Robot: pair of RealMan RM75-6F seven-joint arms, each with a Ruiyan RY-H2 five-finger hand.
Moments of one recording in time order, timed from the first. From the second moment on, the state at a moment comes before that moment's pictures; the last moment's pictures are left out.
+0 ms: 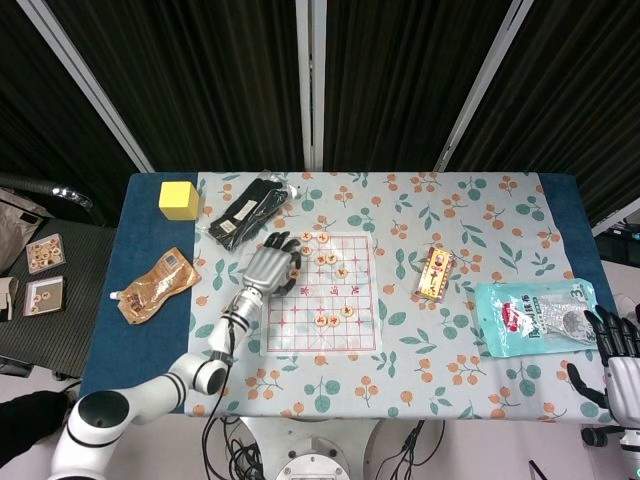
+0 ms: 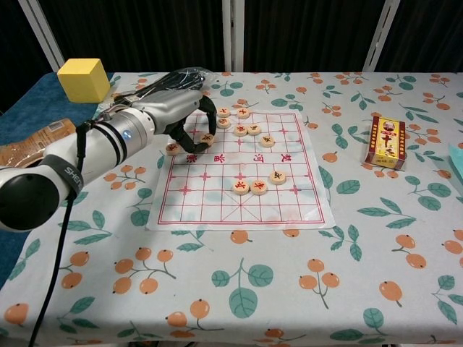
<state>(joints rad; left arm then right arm) -0.94 -2.02 -0.28 -0.78 1.21 0.81 0.08 -0.04 -1.26 0.02 -1.24 -1.55 1.57 0.30</state>
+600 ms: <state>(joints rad) -1.00 -2.10 -0.31 -0.58 1.23 0.80 -0.06 -0.03 -1.26 0.03 -1.24 -1.54 1.55 0.31</state>
